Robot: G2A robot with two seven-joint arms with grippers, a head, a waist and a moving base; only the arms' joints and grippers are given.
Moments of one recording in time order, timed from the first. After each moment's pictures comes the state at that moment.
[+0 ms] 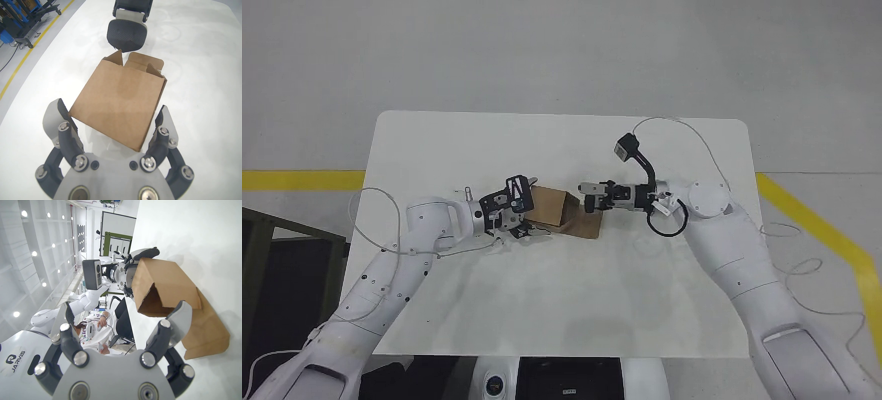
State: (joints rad) left arm 0.95 -1.02 -0.99 -1.38 1.48 -0.81 0.08; right arm -0.70 -1.29 0.99 -0.94 0.42 -0.44 1.21
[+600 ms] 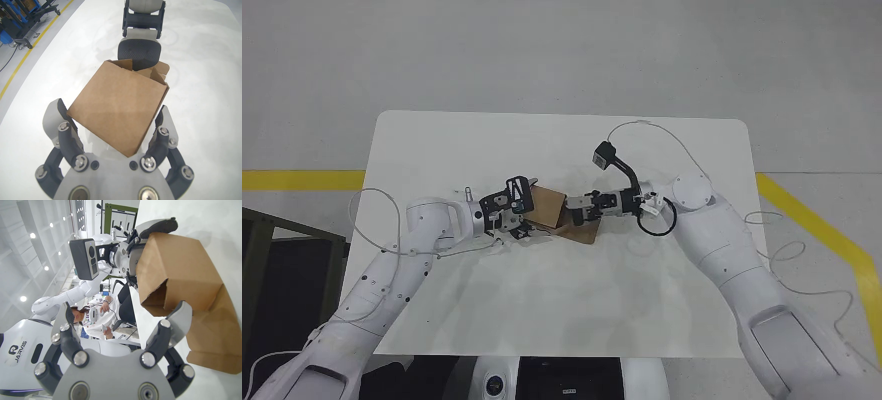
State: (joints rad) left arm 0.95 -1.03 -1.00 -1.38 1.48 -0.82 0.08; right arm -0.62 -1.35 0.88 -0.82 0.50 -0.45 1.35
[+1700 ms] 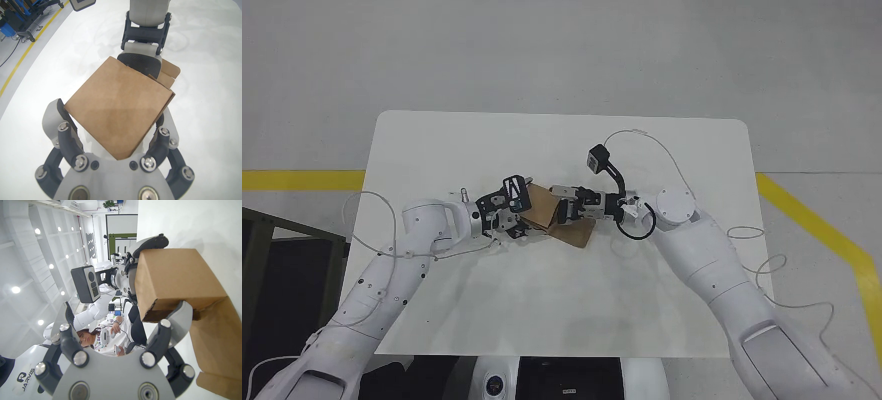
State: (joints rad) left arm 0.98 -1.03 -1.04 -1.40 1.46 -0.80 0.00; right arm -0.71 -1.37 0.87 -0.90 0.51 -0.34 1.10
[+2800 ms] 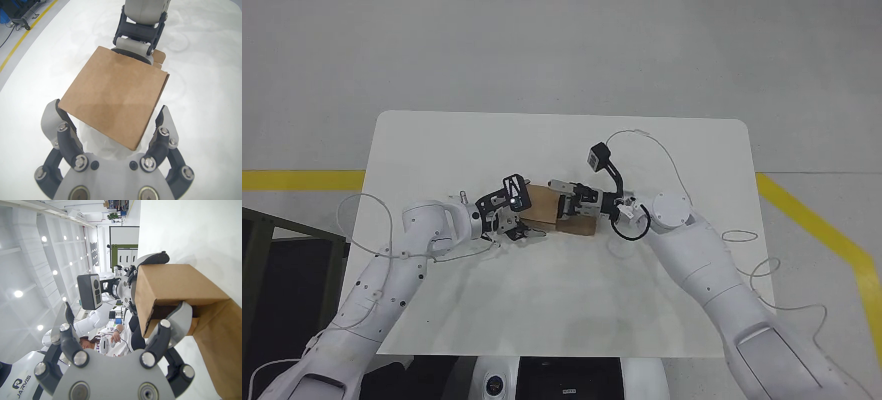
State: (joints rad) left arm 1.00 -1.03 -1.05 -1.42 1.37 -0.80 -0.12; right arm -0.72 -1.40 0.89 -0.89 0.49 -0.39 1.04
